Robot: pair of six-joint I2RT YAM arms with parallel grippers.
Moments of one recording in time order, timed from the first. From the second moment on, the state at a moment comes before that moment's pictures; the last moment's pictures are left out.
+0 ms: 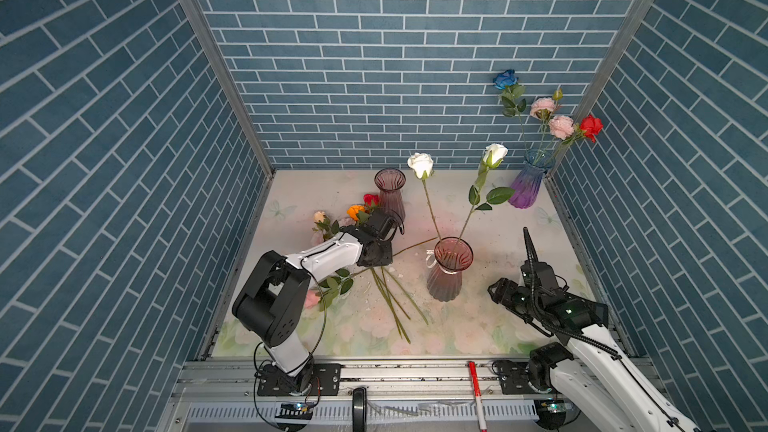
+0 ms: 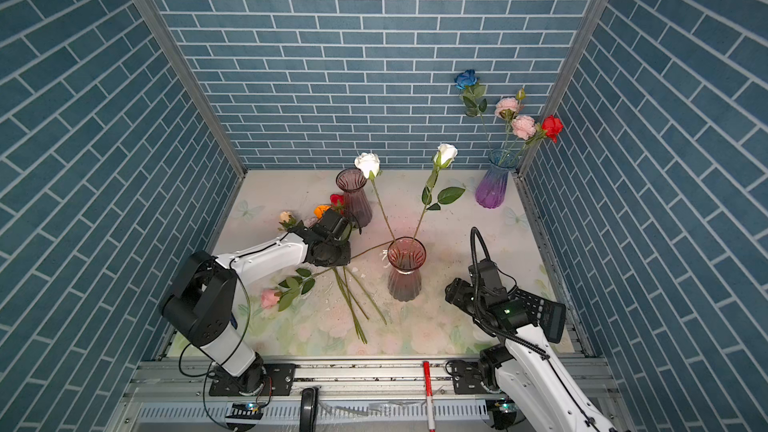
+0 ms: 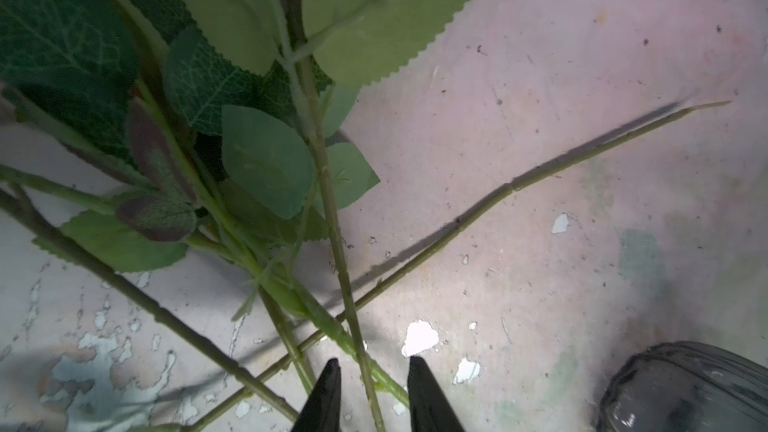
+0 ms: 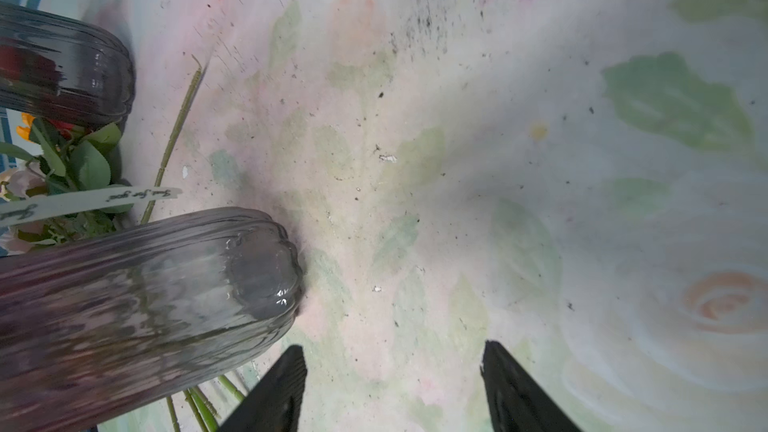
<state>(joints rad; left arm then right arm) -0.58 1.68 1.07 -0.56 -0.03 -0.60 0.36 0.68 0.43 -0.71 -0.13 0.81</state>
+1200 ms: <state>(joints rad) -0.52 1.21 0.97 -0.49 -0.02 -0.59 0.28 0.50 0.40 -0.70 -0.23 0.79</state>
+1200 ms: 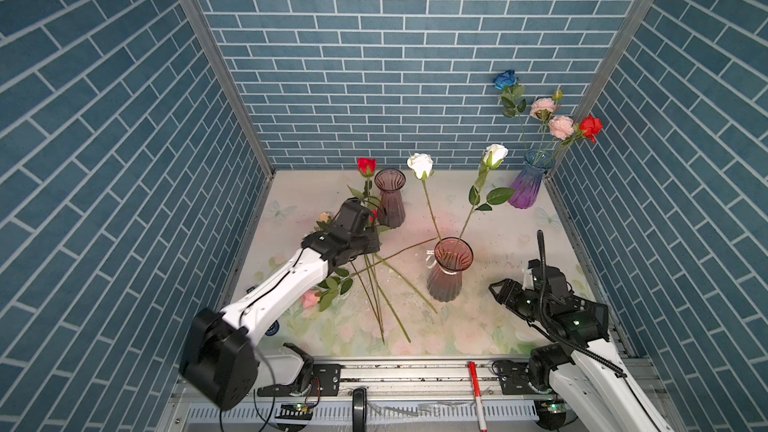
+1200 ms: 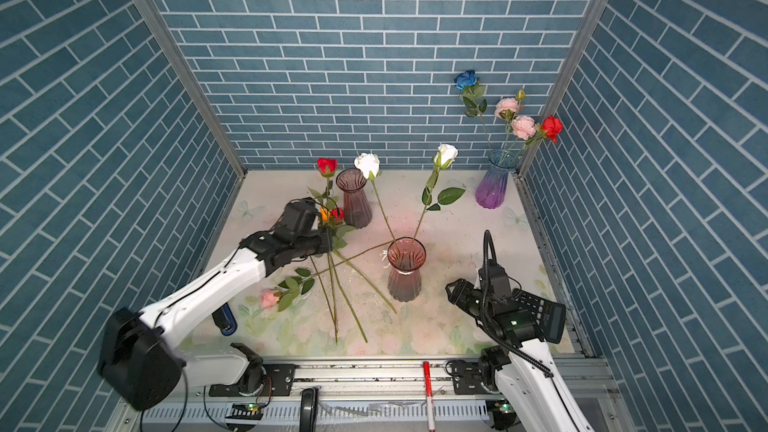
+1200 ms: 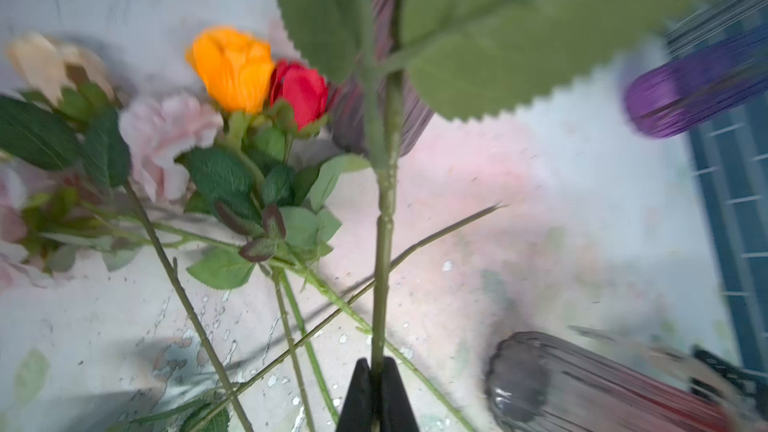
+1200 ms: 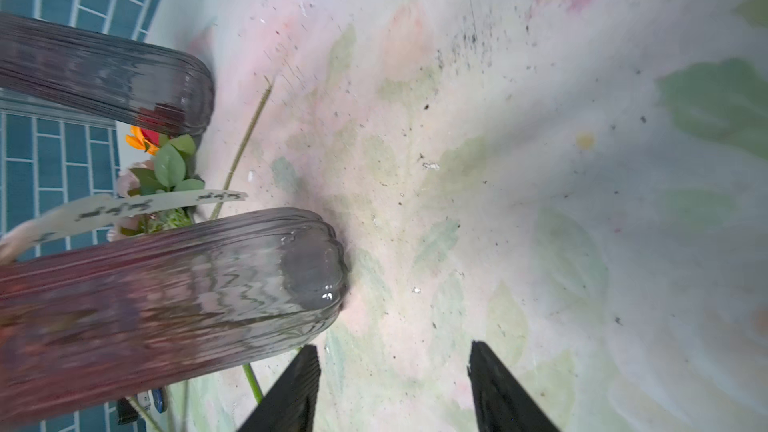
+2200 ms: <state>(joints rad) -1.11 0.84 0.83 -0.10 0.22 -0.37 0.52 0.60 0.82 -0.21 -0.74 0.77</state>
